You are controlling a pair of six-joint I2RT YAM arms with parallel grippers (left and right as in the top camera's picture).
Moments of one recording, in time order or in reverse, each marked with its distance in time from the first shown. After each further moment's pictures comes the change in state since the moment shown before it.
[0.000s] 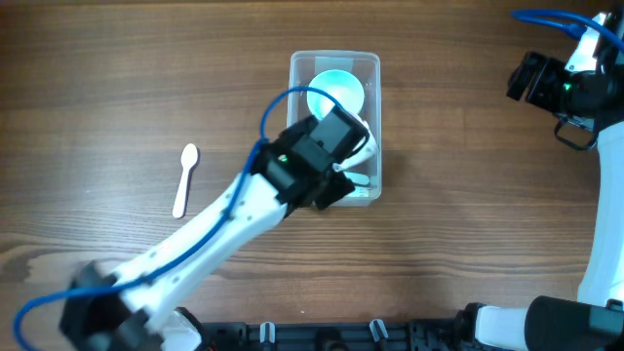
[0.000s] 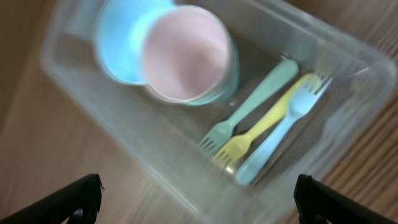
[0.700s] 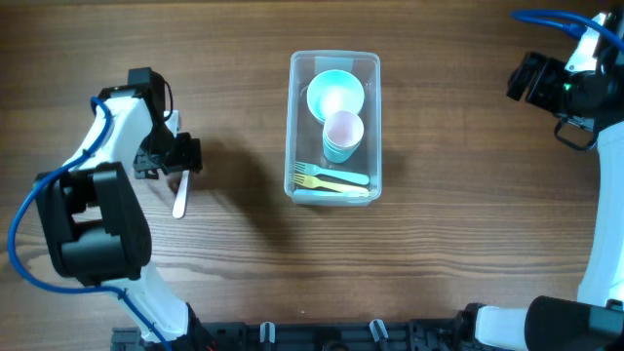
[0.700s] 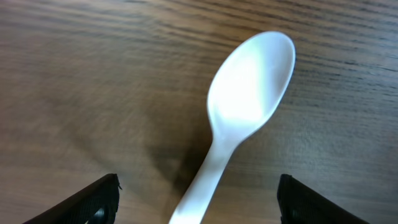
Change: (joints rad) left arm 0.910 0.411 0.026 -0.211 0.225 -0.380; right arm 0.000 0.000 0.000 0.000 0.000 0.000
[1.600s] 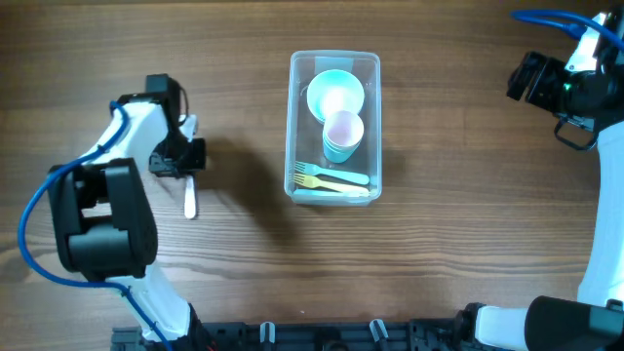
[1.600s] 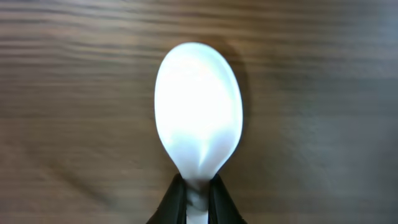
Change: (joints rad) left arm -0.061 0.011 -0.060 0.087 0.007 0.060; right arm 0.000 0.000 0.000 0.000 0.000 0.000
